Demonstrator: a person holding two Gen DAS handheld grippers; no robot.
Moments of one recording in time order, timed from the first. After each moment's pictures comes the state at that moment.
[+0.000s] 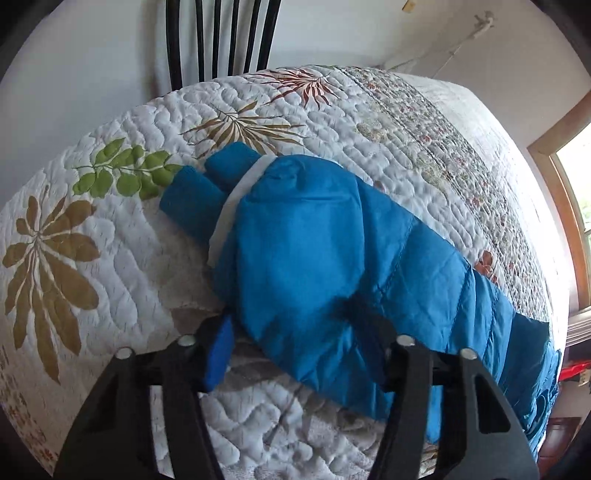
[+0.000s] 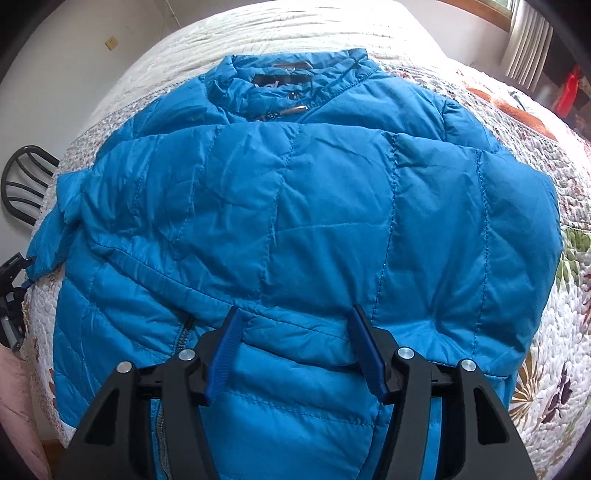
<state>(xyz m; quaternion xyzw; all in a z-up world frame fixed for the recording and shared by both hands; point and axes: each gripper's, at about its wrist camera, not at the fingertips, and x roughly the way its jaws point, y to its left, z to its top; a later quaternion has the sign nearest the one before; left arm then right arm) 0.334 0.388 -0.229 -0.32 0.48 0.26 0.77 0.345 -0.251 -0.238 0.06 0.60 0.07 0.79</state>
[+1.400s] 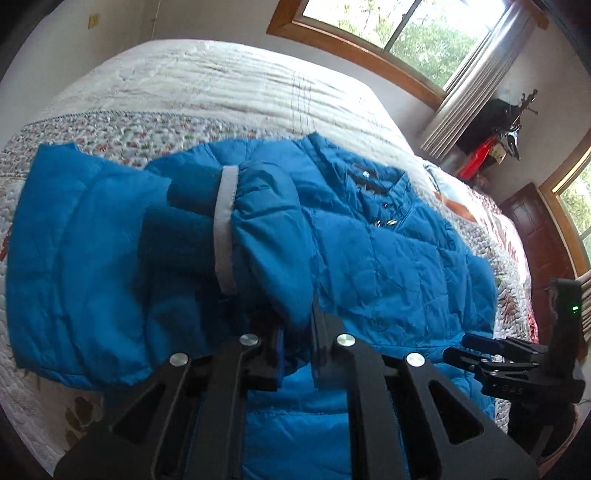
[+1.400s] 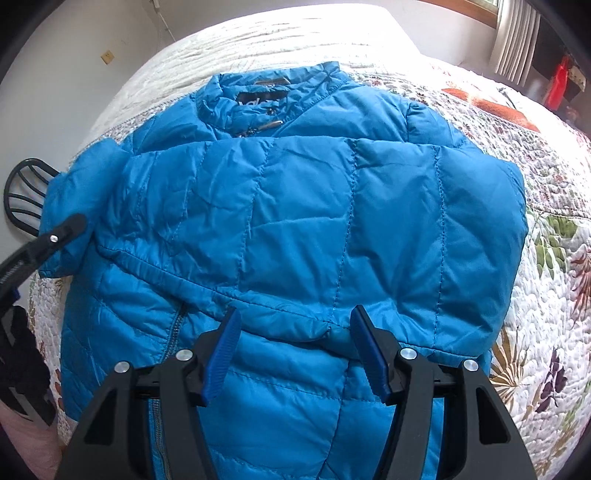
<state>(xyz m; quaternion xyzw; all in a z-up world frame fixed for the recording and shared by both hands) 0.387 -0.029 -0.191 -0.11 0.50 -0.13 0.85 0.329 -0.275 -0.222 0.08 0.59 0.06 0.80</state>
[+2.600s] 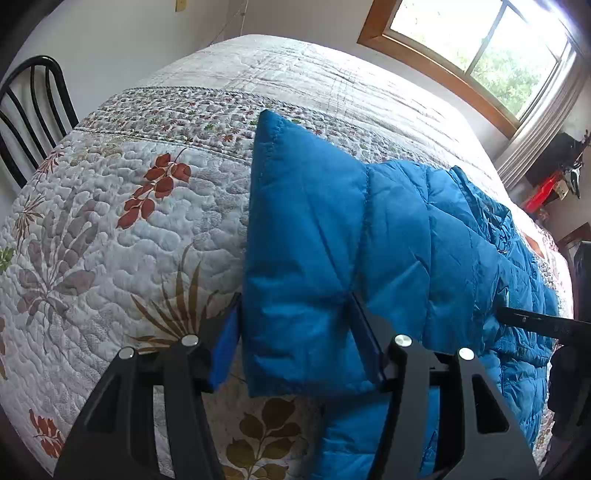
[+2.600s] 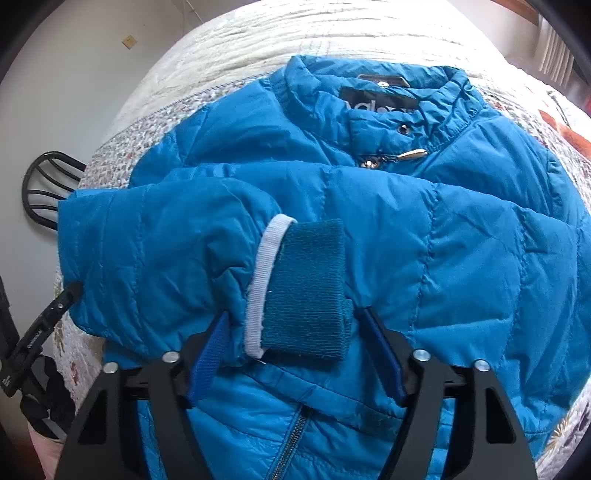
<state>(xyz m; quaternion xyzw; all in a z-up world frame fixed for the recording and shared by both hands) 0.367 0.121 -0.182 -0.12 0.50 0.01 0.86 0.407 -0.182 -0.228 0.12 0.61 0.15 0.77</state>
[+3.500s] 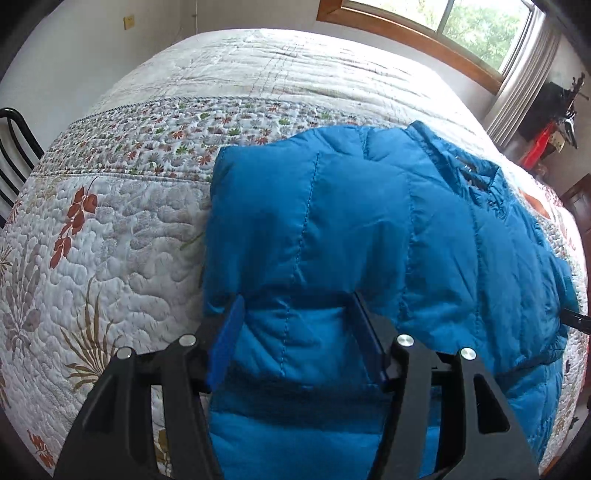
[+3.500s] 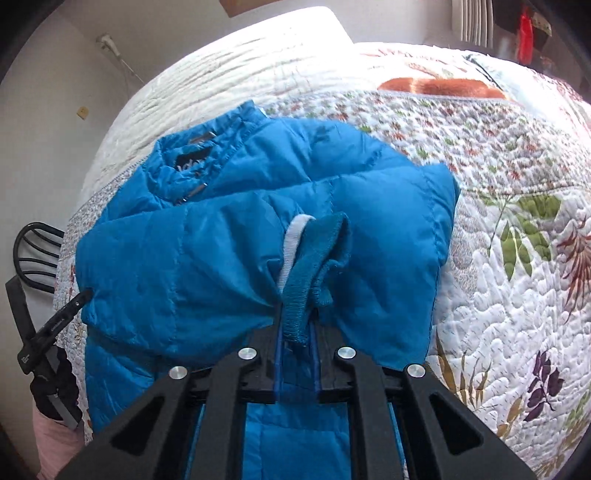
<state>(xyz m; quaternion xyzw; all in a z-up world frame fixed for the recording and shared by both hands) 0.410 0.029 -0.205 -0.04 0.53 -0.02 0.85 0.349 -0.364 -0.227 0.18 0.58 0.03 0.79</state>
